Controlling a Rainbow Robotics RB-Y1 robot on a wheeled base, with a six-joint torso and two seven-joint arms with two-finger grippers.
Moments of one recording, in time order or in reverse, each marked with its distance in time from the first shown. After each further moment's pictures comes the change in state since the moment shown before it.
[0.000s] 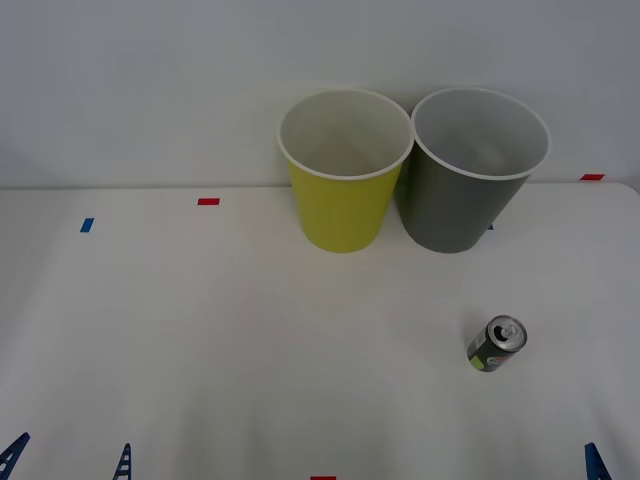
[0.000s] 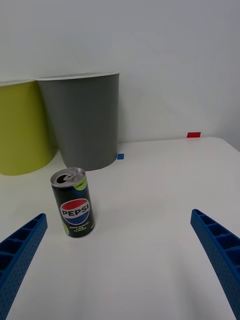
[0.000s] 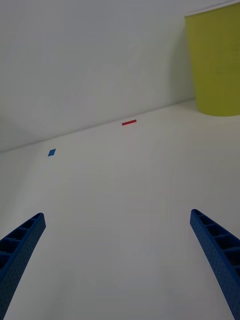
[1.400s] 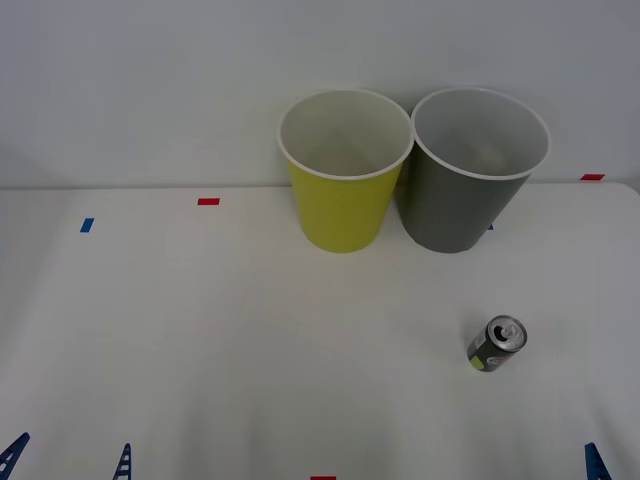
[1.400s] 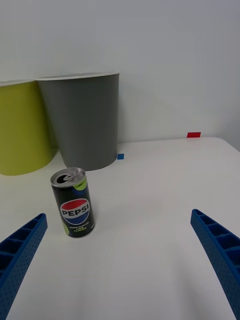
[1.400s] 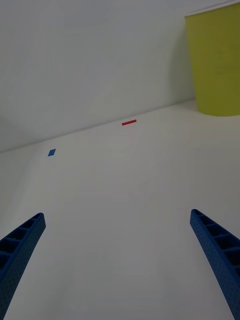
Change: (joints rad) right arm 0.000 0.000 0.000 0.000 0.000 0.000 0.000; left arm 0.000 0.000 0.000 0.000 0.000 0.000 0.000
